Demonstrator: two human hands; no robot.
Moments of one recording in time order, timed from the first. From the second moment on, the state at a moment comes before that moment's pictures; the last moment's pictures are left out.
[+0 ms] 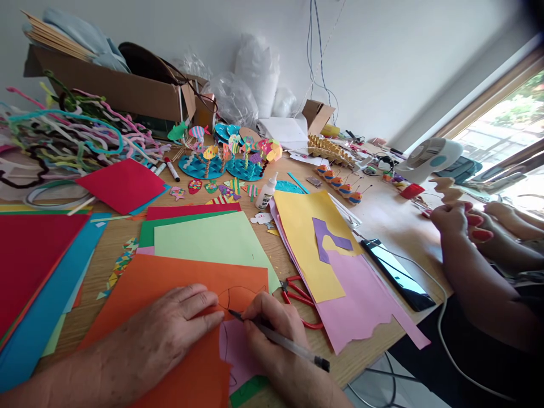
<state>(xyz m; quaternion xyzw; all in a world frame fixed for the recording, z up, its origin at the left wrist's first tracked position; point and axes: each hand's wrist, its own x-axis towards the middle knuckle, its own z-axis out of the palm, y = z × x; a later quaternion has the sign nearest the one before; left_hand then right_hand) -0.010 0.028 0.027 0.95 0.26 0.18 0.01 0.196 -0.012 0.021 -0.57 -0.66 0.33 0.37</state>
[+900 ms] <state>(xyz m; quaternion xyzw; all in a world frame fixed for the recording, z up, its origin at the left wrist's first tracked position) -0.010 0.026 0.030 0.94 0.26 0.23 0.00 0.194 -0.007 0.019 -0.54 -0.70 0.30 0.37</state>
